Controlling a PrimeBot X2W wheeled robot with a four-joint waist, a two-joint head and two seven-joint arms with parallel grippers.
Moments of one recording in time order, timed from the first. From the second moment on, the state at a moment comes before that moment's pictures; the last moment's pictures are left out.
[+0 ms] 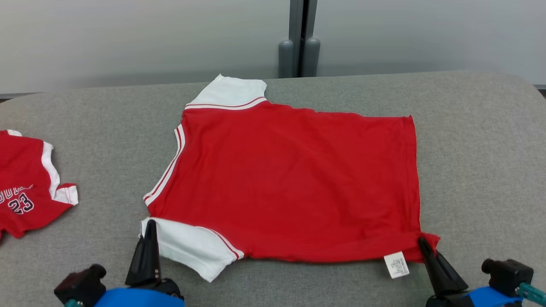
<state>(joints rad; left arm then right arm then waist) 0.08 0.10 -0.14 0.10 -0.65 -0.06 -0.21 0.01 -0.31 0.29 0.28 0.67 0.13 -0.25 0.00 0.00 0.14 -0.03</state>
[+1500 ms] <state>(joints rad) -0.26 0.24 -0.23 0.63 -0.49 -0.05 -0.24 -0.19 -0.26 0.26 0.53 0.51 0.13 -0.25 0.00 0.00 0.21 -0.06</state>
